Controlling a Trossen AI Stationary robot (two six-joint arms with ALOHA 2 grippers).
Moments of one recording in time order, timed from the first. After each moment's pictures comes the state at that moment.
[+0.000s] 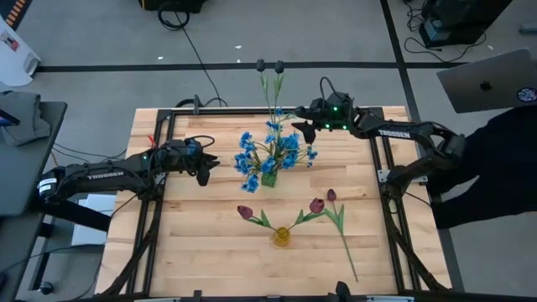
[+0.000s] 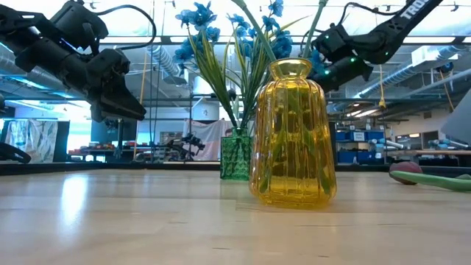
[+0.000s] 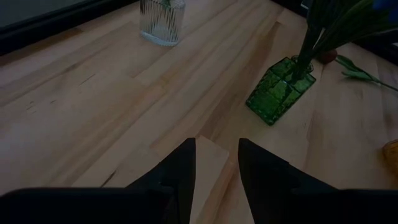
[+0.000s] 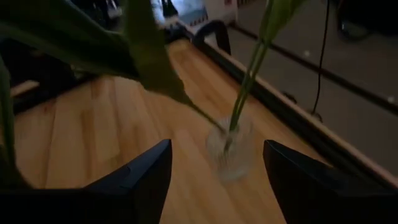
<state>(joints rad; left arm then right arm) 0.34 0.66 0.27 -0.10 -0.01 -0.32 -0.67 1.43 0.77 0.24 -0.32 0.13</state>
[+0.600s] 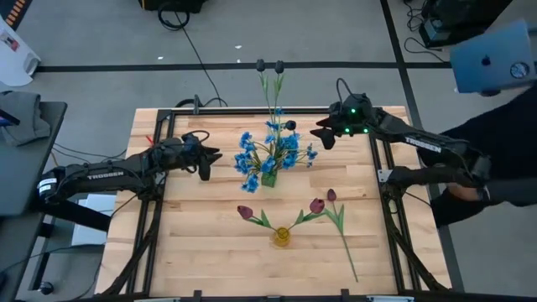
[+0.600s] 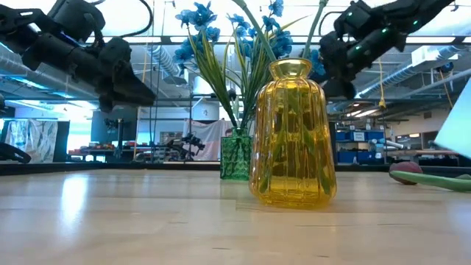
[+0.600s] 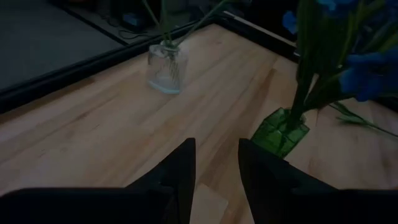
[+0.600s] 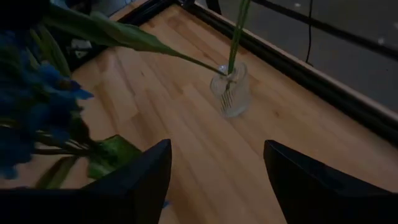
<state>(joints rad) 0.34 0.66 0.27 0.05 -0.06 -0.32 -0.67 1.11 0.77 -0.25 -0.29 0.20</state>
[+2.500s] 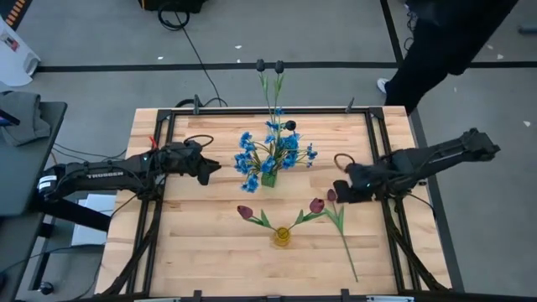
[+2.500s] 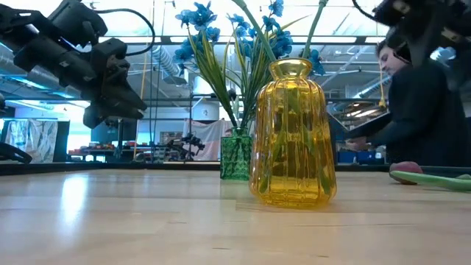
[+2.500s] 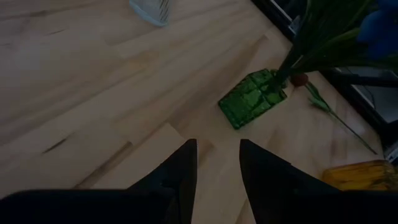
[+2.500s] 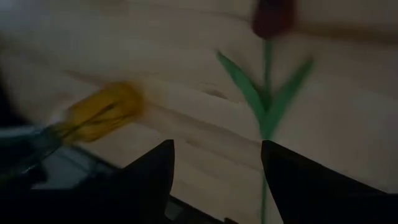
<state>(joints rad) 0.29 0.66 0.27 -0.09 0.02 -0.63 0.24 0.93 0.77 -0.88 -0.13 1.72</state>
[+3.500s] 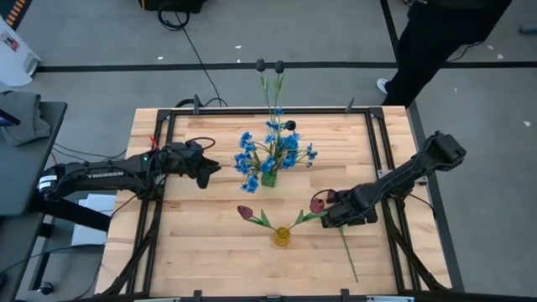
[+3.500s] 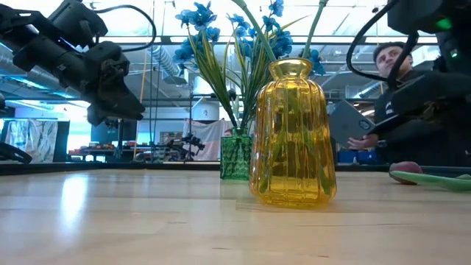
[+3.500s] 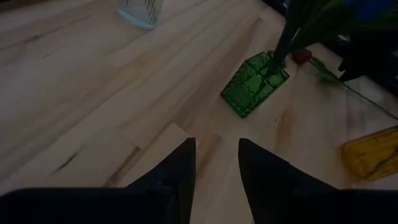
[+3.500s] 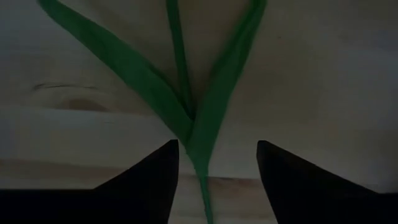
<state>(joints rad) 0.29 0.66 0.27 -0.11 0.03 -0.46 0.44 1.49 0.77 -0.79 -0.19 1.96</state>
